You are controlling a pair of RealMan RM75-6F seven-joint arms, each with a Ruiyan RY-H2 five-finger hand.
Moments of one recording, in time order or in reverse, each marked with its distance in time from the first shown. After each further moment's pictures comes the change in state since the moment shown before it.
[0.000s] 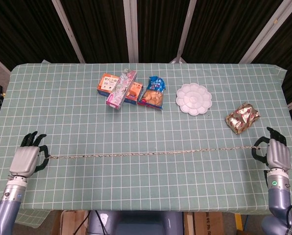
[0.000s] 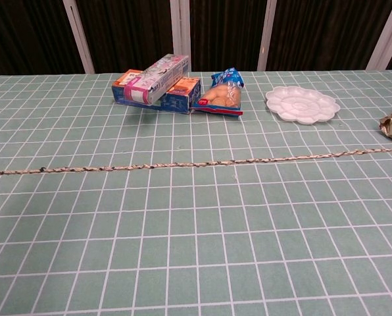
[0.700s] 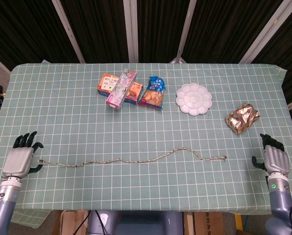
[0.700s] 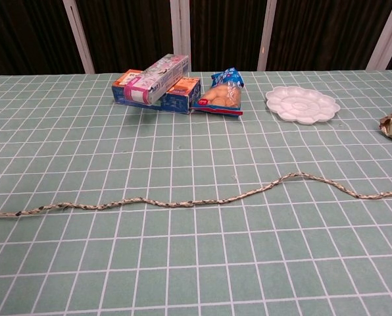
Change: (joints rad) left arm 0.012 0.082 -0.002 -0.084 -0.097 -0.017 0.096; right arm 0.023 0.069 -0.054 -0.075 0.085 -0.071 -0.152
